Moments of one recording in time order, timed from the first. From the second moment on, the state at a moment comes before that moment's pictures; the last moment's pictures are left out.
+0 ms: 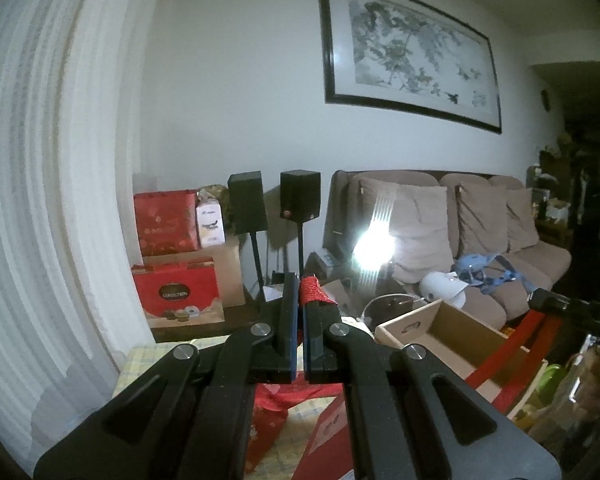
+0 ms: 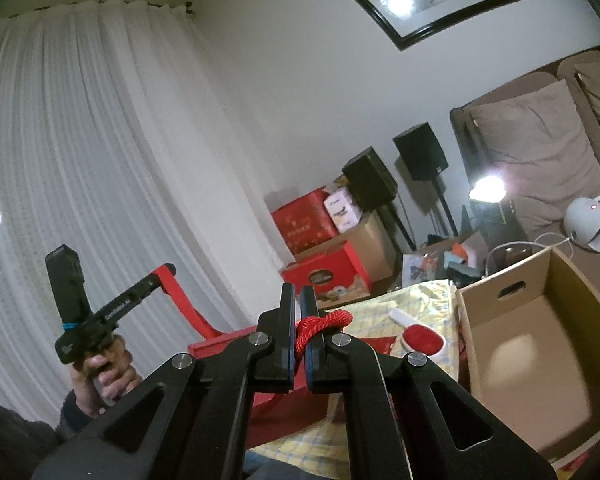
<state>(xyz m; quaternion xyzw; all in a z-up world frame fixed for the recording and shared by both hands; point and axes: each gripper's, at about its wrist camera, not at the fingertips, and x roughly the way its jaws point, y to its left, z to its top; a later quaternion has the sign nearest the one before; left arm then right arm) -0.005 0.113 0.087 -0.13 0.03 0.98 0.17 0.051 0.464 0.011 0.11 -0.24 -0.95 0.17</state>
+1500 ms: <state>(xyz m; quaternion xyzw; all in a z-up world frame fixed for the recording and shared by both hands) -0.001 0.187 0.115 -0.13 0.04 0.95 0.27 0.088 0.505 0.024 0.09 -0.22 -0.96 0.12</state>
